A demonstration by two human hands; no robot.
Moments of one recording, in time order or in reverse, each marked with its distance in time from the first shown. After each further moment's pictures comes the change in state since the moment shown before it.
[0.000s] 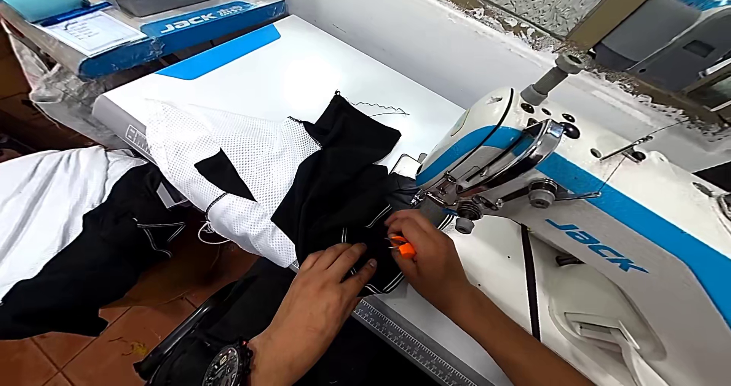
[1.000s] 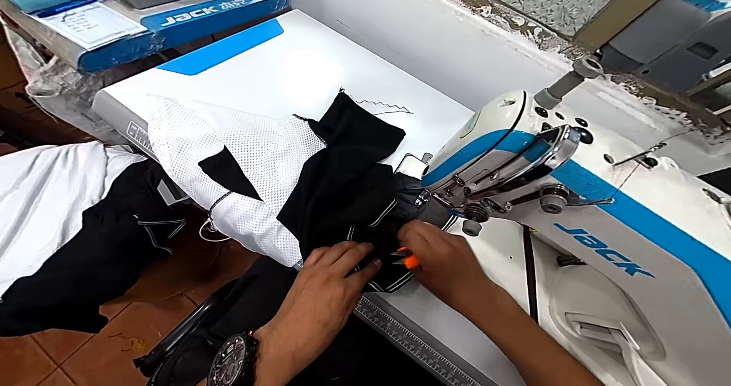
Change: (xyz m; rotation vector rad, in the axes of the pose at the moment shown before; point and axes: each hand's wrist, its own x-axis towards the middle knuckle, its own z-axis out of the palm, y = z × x) left_hand 0.002 -0.007 -0.001 -0.085 -0.009 0.010; right_hand -0.004 0.003 -0.016 -0.238 -0.127 -0.225
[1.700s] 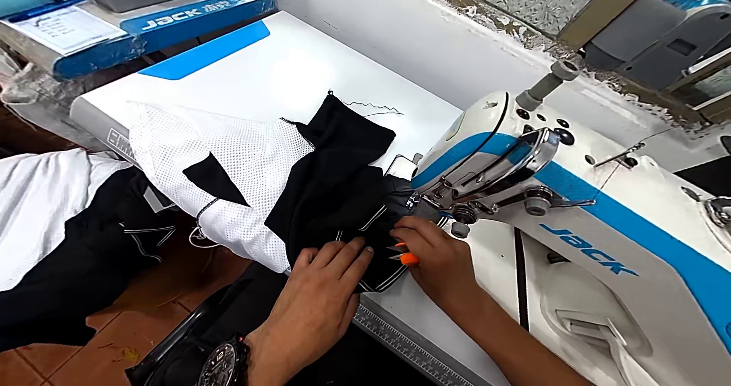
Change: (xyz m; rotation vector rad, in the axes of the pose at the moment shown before) left_hand 0.009 0.004 -0.001 0.111 -0.028 -0.022; right_hand -0.006 0.003 0.010 -0.046 0.158 0.135
